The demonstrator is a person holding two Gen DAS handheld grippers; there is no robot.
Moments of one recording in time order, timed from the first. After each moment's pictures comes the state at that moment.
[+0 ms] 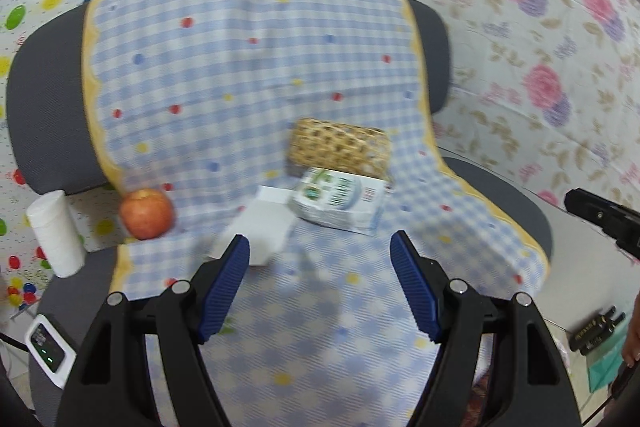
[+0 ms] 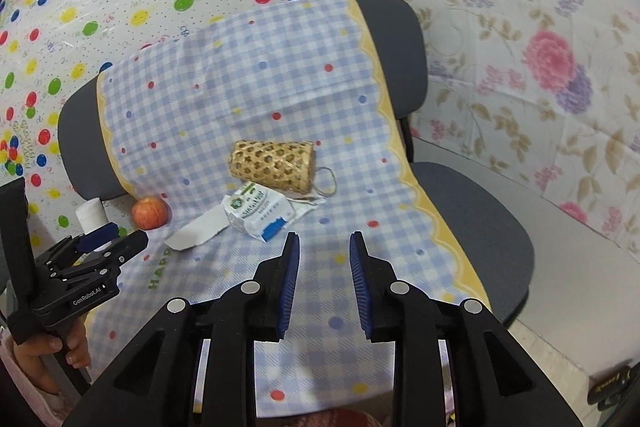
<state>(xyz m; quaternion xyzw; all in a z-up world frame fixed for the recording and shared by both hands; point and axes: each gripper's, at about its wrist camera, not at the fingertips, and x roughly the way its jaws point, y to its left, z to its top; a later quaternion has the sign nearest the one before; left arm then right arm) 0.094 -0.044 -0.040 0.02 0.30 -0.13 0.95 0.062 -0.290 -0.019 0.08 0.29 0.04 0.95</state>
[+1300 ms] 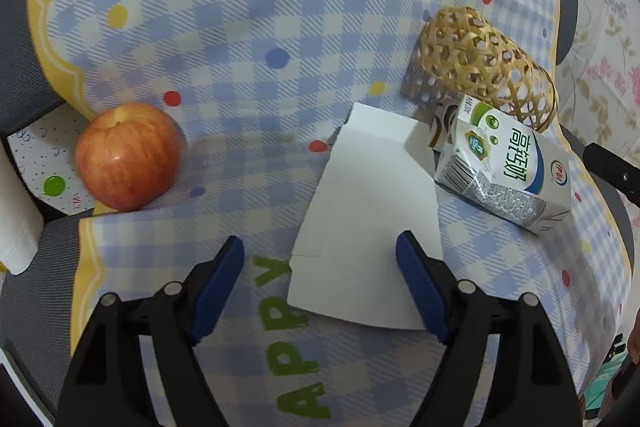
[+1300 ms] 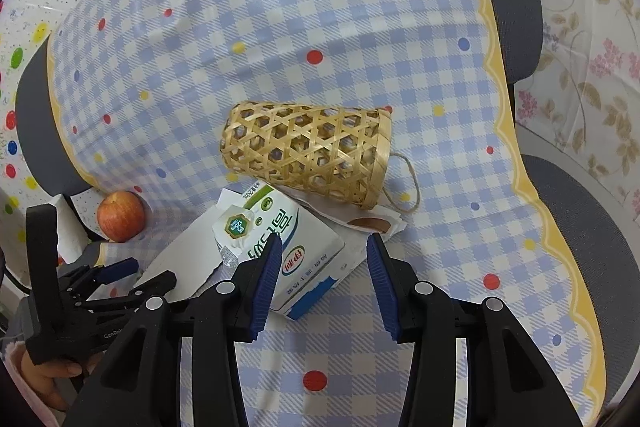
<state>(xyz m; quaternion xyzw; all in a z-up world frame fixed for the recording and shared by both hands) 0.246 0.006 -0.145 -0.01 0.46 -0.08 0.89 0.240 -0.223 -0.092 0.07 0.37 0.09 0.92</state>
